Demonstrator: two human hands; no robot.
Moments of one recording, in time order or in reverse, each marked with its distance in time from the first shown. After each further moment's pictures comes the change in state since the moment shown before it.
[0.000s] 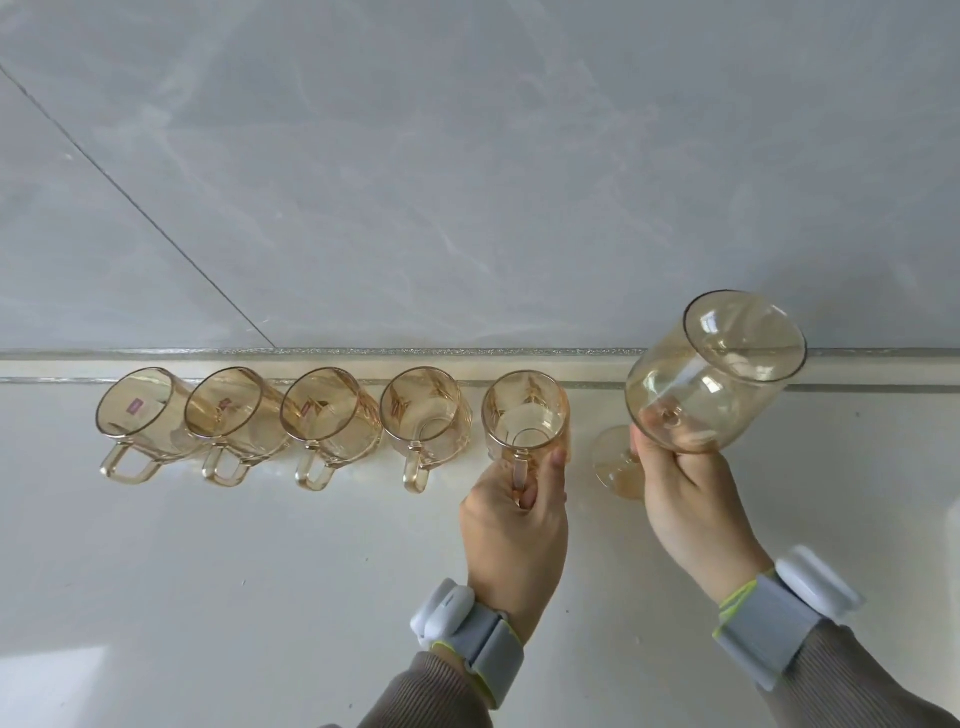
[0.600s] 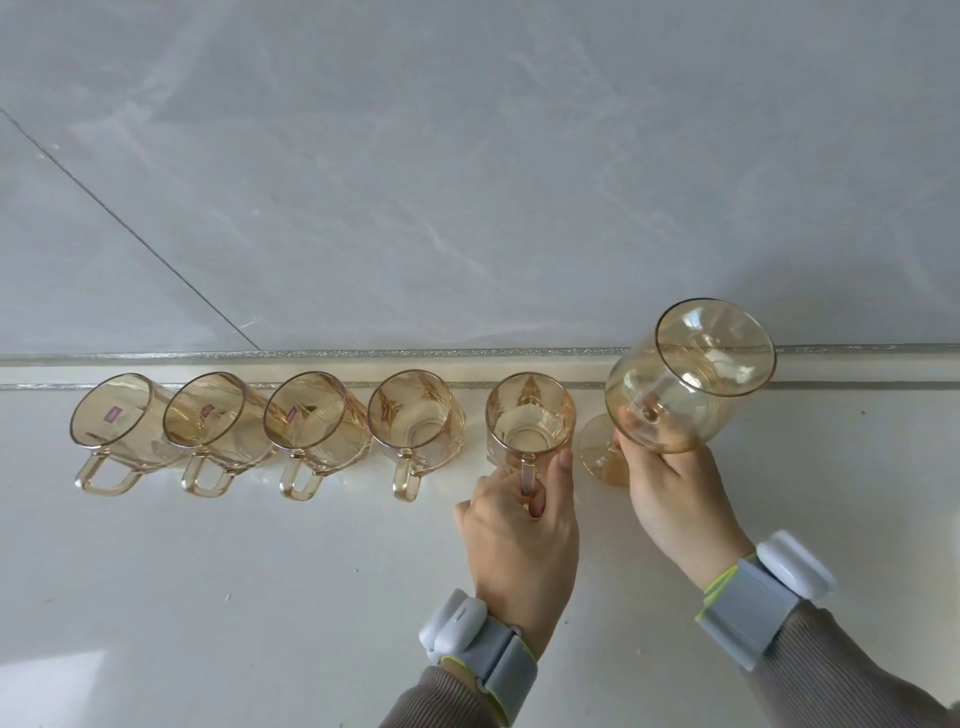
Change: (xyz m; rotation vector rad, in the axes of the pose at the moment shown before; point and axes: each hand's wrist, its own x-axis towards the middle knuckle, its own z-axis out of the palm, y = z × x) left_hand -0.001 0.000 0.013 0.073 0.073 0.088; right_hand 0.016 0.013 0.012 0.060 0.011 0.000
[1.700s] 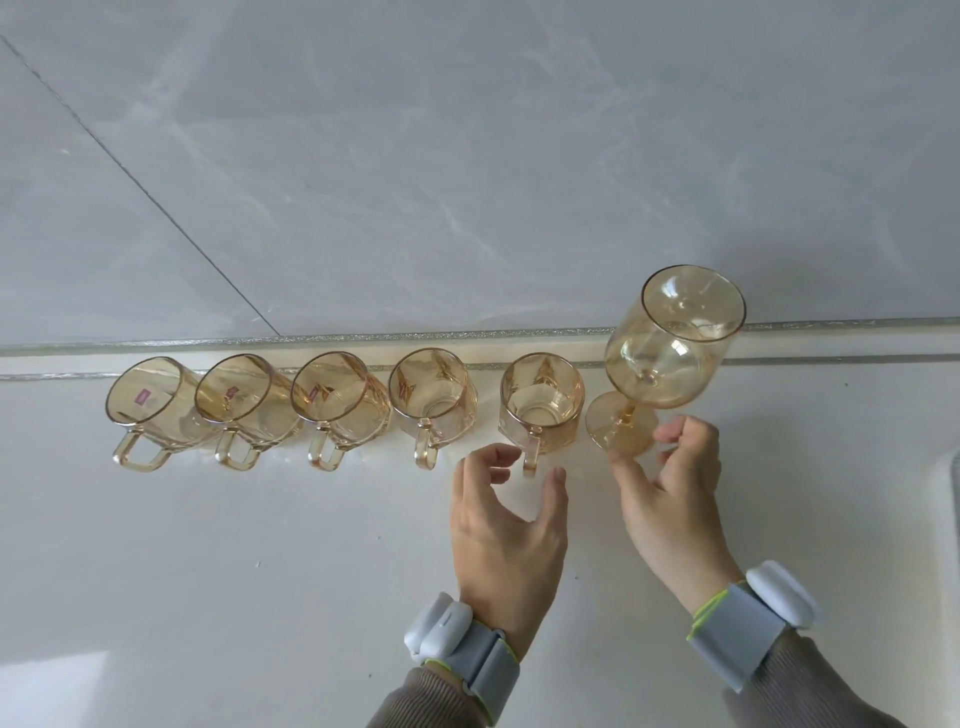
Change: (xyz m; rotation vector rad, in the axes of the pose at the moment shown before) left_hand -0.024 -0.007 -0.036 0.039 0.004 -0.057; right_hand -0.053 0.012 0.013 -0.179 0.172 0.147
